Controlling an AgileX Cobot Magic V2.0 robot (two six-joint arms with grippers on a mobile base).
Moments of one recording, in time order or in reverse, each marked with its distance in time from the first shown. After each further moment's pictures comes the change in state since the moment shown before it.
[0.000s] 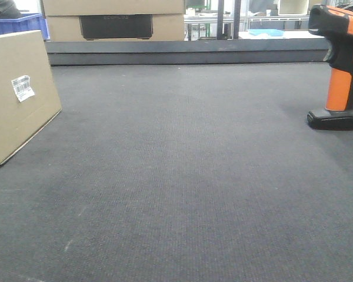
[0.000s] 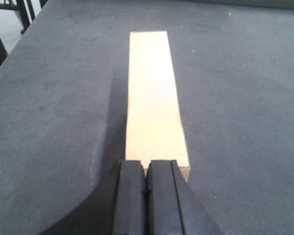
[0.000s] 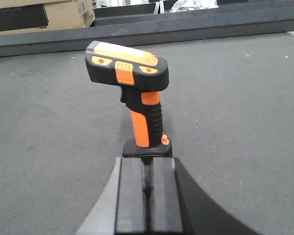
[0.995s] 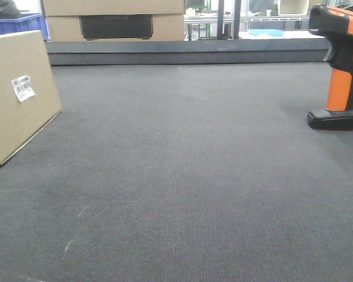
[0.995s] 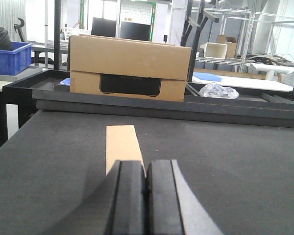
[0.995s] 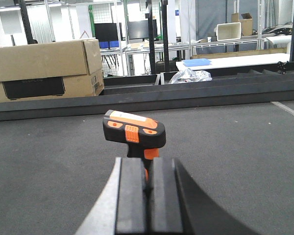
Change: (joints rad) left arm 0.000 -0.510 0.351 -0.011 -0.319 0.000; right arm 0.000 -0.413 0.000 -0.015 0.162 0.000
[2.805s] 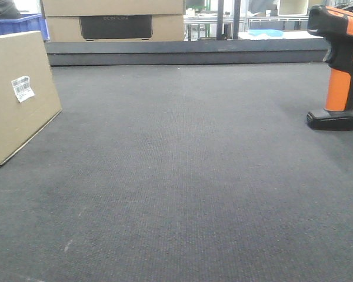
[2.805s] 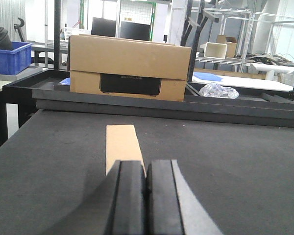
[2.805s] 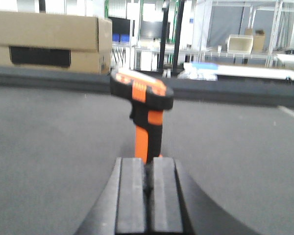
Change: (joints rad) left arm 0.000 0.000 0.002 0.000 -0.002 0.000; right arm 0.036 -0.117 0.274 0.071 -0.146 -0.220
